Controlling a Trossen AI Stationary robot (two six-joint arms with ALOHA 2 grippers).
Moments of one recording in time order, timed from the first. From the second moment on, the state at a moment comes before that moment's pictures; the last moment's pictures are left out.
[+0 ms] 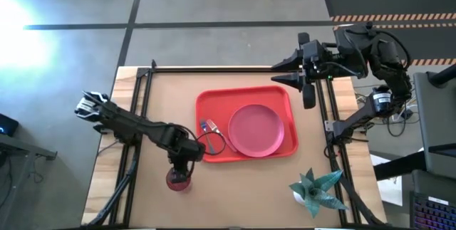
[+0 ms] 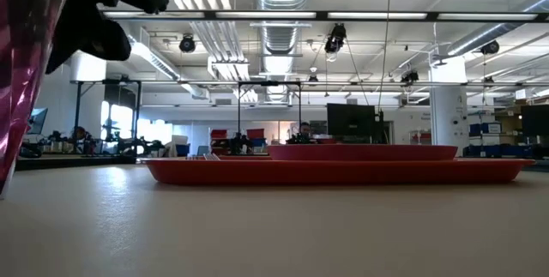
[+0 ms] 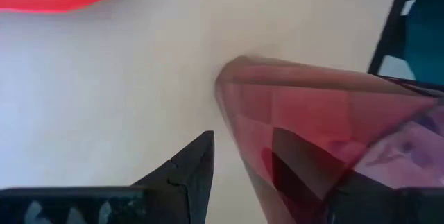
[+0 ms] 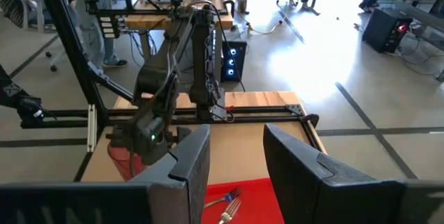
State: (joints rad) left arm -0.33 1.52 1.15 -1.03 0.33 -0.51; right arm -0.04 1.52 2.36 -1.13 -0.03 -0.03
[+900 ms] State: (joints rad) left arm -0.29 1.62 1.29 -0.81 0.12 -0.29; right arm -0.04 1.52 2.36 -1.12 0.00 -0.01
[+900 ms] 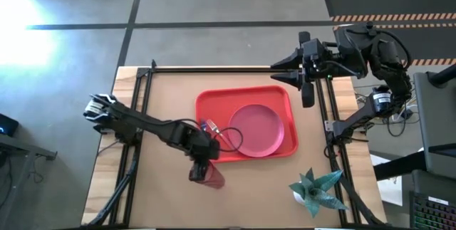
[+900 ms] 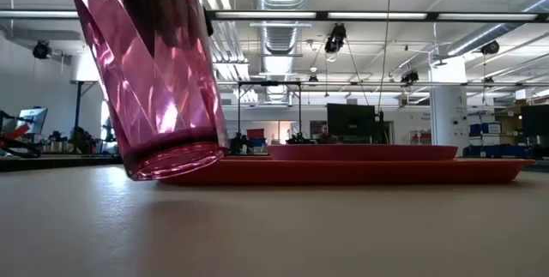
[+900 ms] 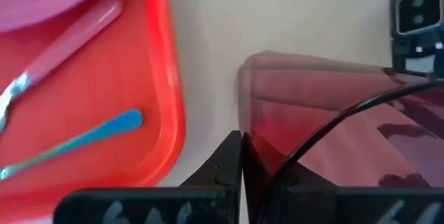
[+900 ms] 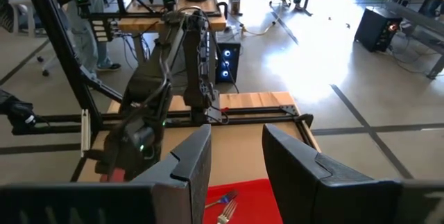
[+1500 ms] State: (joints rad) left arm 0.03 1.65 1.72 -1.17 -0.24 0.08; right arm -0.04 1.52 2.36 -1.13 0.00 -0.01
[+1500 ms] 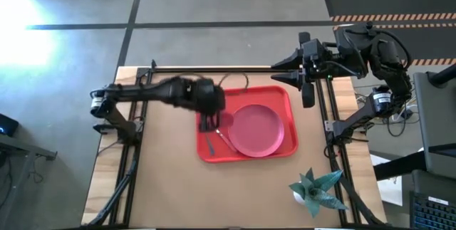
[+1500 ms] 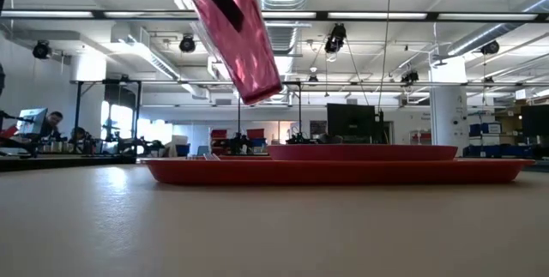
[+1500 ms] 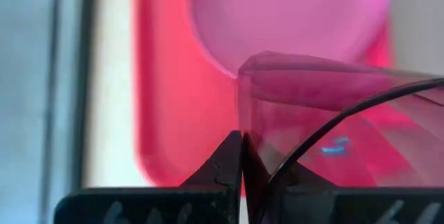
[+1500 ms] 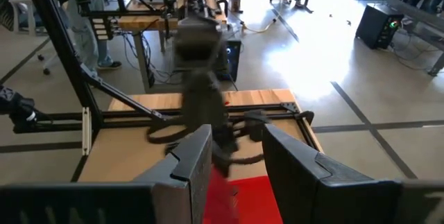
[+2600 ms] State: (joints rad) left arm 0.39 1.85 1.68 -1.16 -0.04 0.35; right arm -0.04 1.52 2.36 -1.14 0.00 0.01
